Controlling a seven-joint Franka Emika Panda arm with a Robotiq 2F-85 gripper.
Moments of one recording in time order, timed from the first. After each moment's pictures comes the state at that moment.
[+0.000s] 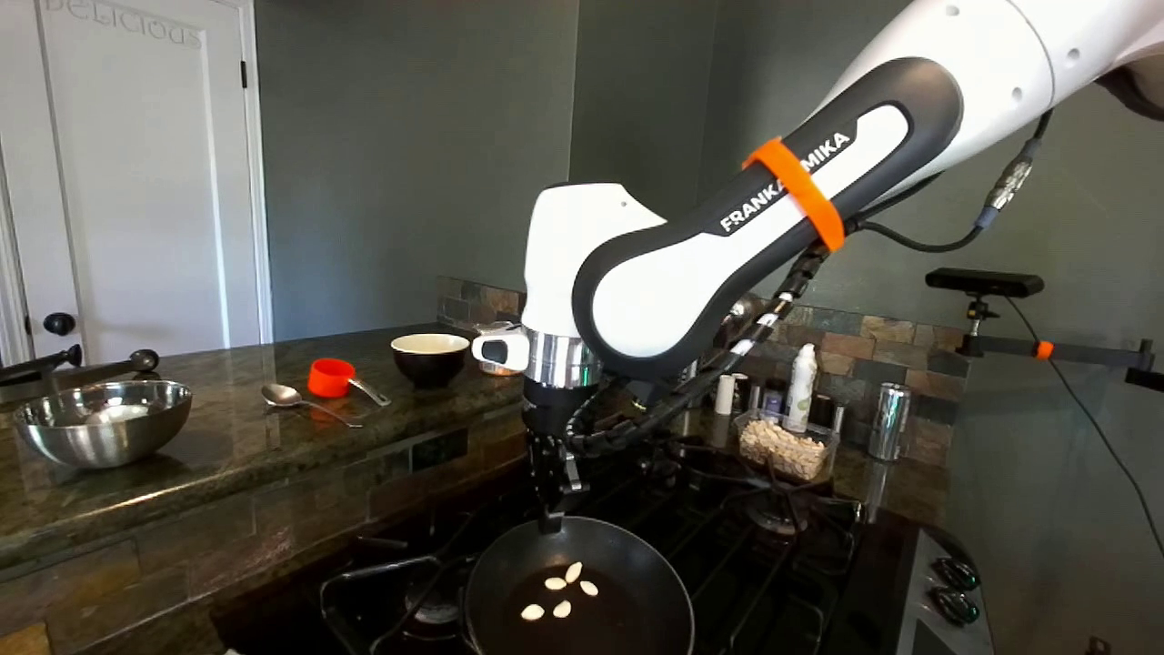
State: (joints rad) arm 0.15 0.05 0.14 -2.24 -0.12 2.36 -0.73
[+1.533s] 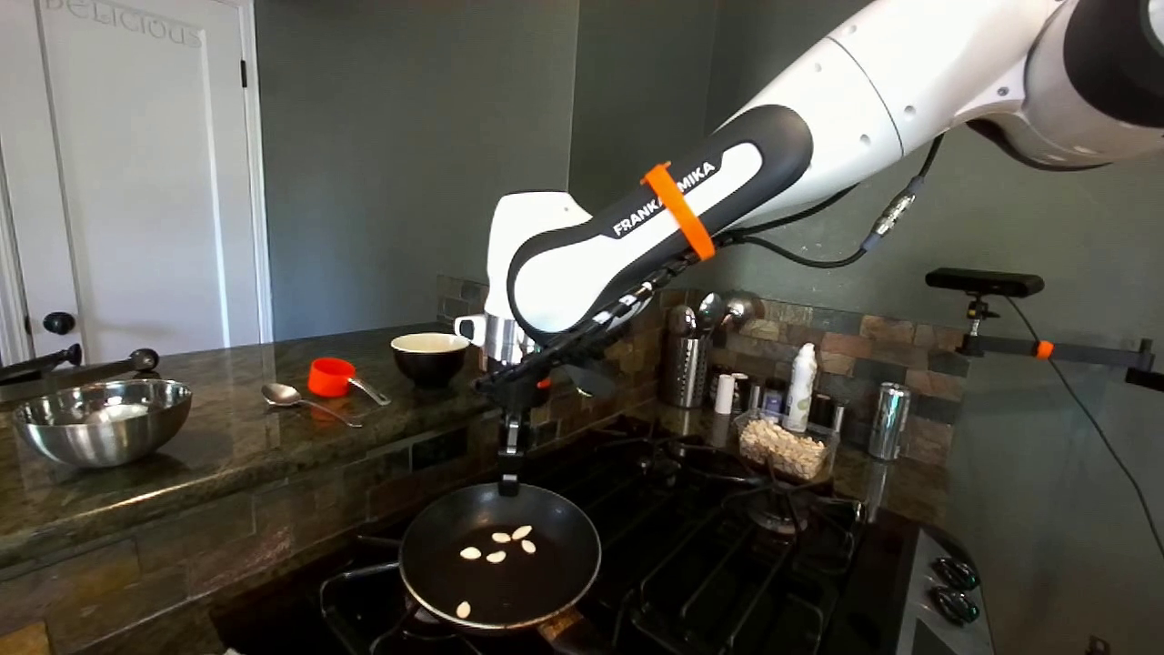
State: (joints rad) arm 0.10 0.27 0.12 -1.95 -0.12 2.31 -0.50
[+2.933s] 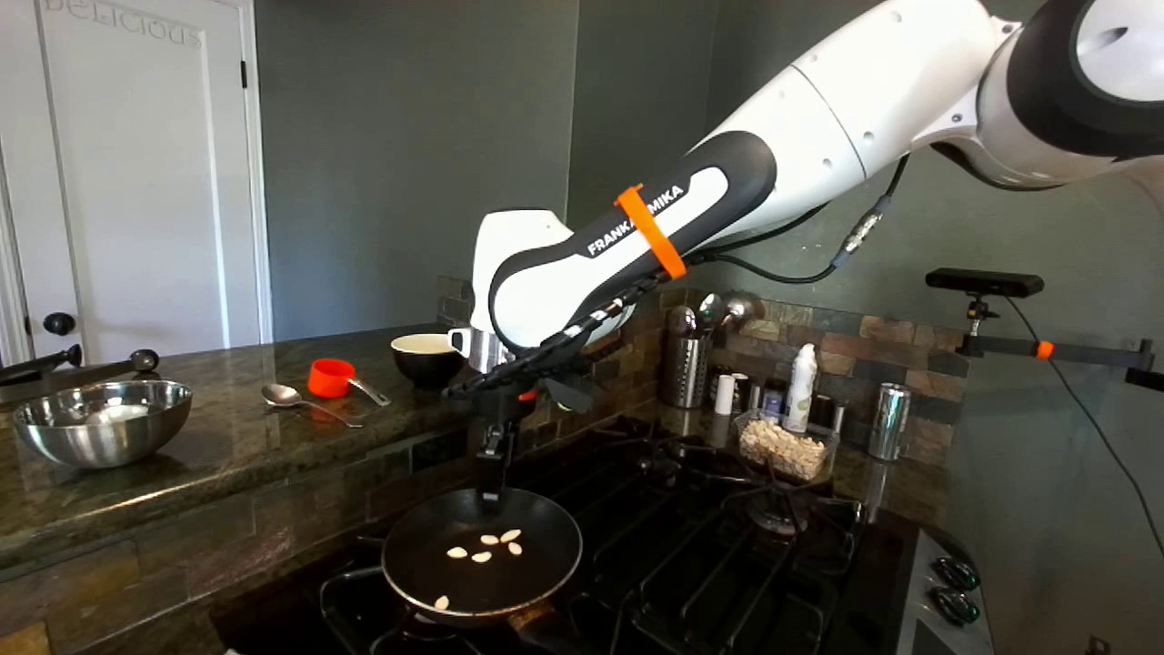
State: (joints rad) arm 0.10 0.35 0.12 -1.88 -0.12 2.31 -0.39
